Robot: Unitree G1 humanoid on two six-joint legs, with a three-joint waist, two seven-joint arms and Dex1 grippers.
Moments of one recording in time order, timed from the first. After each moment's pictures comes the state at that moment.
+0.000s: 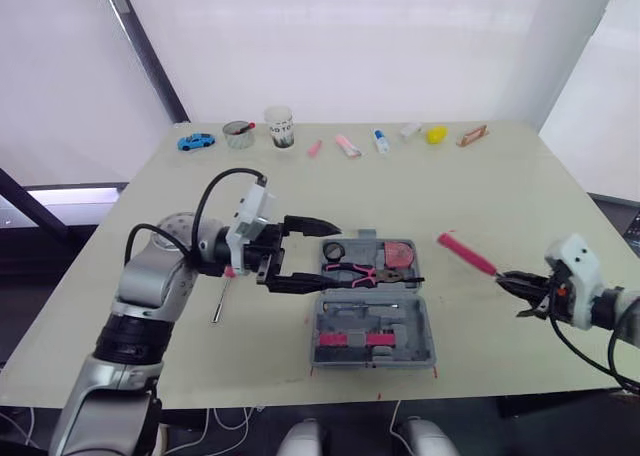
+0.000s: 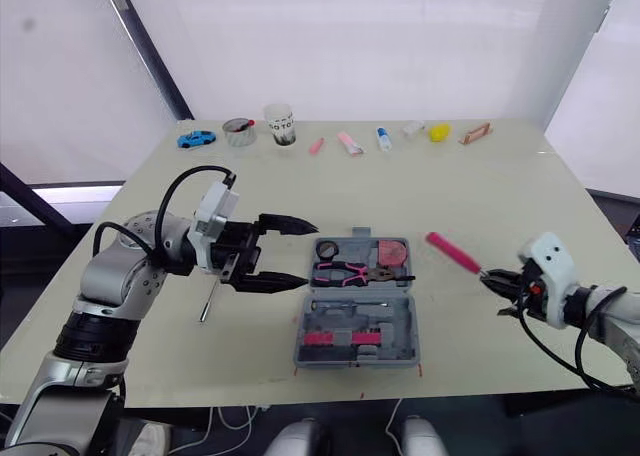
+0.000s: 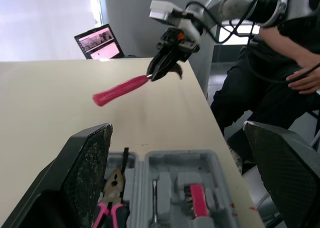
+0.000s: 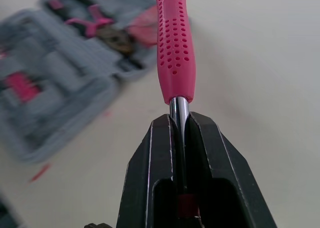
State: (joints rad) left arm -0.55 0.70 -0.03 0.03 -0.53 0.30 -1.47; right arm -0.04 -0.94 -0.19 -0.39 0.56 0.75 0.87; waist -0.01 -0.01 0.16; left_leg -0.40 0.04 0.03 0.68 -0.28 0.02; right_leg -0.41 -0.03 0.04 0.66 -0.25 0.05
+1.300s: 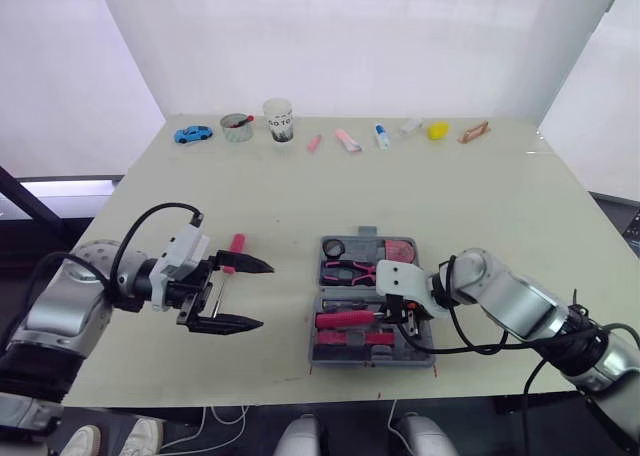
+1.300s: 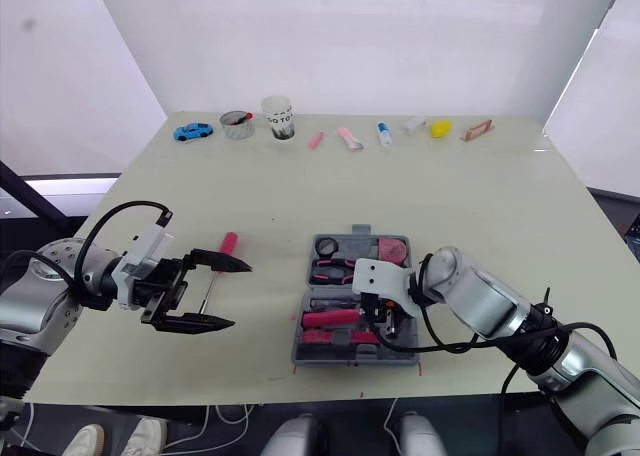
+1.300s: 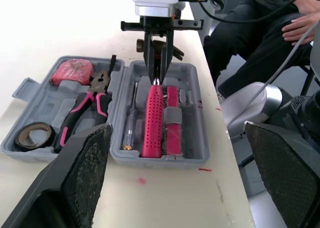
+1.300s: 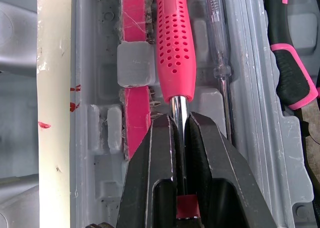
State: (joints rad) left arm -0.31 1.05 -0.06 0.12 -0.69 0.06 -1.55; right arm -0.70 -0.65 0.69 -0.25 0.11 0.83 1.01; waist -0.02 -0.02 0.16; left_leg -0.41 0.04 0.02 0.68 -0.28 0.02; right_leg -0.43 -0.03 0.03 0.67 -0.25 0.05
